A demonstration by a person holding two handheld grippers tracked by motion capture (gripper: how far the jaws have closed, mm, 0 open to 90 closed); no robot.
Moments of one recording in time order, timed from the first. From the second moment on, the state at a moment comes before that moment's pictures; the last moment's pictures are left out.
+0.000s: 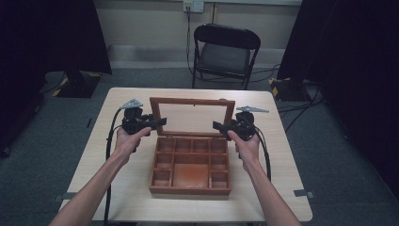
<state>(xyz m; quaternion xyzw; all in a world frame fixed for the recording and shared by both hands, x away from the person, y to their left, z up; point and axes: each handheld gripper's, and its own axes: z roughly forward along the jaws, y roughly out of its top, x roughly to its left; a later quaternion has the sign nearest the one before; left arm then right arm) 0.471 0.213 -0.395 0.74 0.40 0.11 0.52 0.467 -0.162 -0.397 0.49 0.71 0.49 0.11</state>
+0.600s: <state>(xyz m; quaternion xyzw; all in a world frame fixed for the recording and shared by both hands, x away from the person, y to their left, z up) 0.457 0.217 -0.392 0.75 0.39 0.10 0.52 0.447 -0.170 -0.387 0.48 0.72 0.49 0.12</state>
